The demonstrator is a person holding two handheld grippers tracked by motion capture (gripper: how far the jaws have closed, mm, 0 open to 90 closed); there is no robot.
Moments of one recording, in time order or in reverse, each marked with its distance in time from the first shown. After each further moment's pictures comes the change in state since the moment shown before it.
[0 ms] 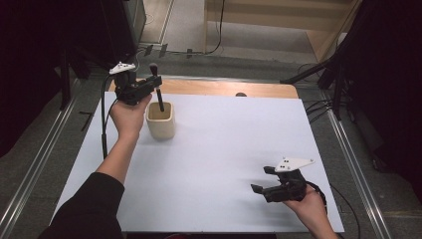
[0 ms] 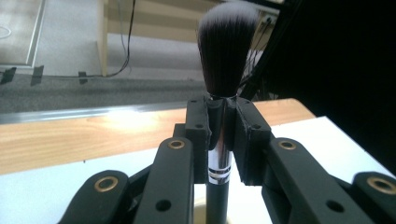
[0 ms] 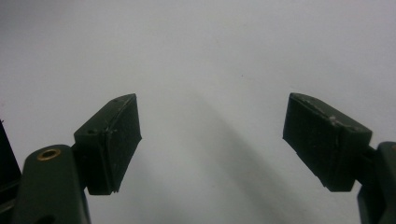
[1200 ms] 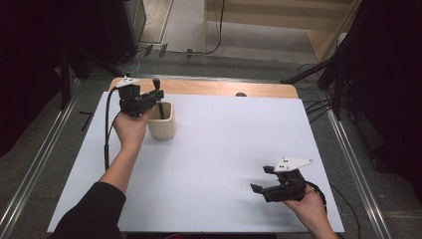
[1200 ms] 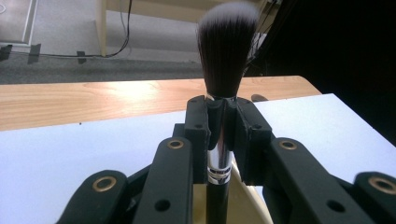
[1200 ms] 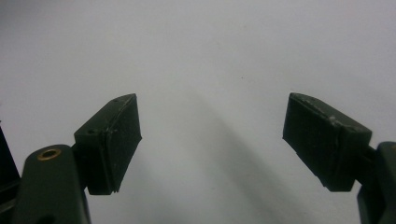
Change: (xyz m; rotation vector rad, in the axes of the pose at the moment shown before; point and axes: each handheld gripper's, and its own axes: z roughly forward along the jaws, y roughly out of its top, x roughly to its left) left arm 0.005 -0.033 0.004 0.057 -0.003 -0.020; right arm 0.002 0.002 0.001 0.003 -0.006 -0.006
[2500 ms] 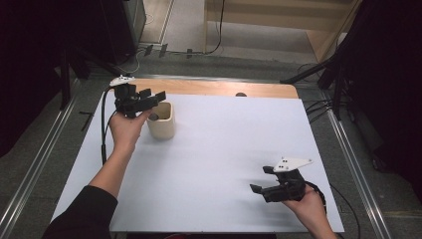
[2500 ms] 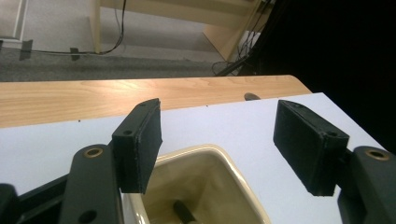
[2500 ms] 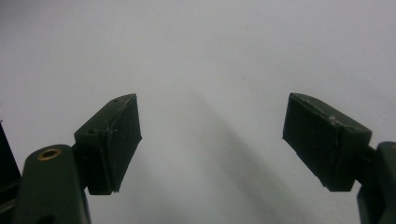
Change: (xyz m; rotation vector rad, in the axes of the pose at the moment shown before) left arm 0.002 0.005 -0.013 0.017 -0.028 -0.009; right arm 0.001 0.001 0.001 0.002 0.002 -0.002
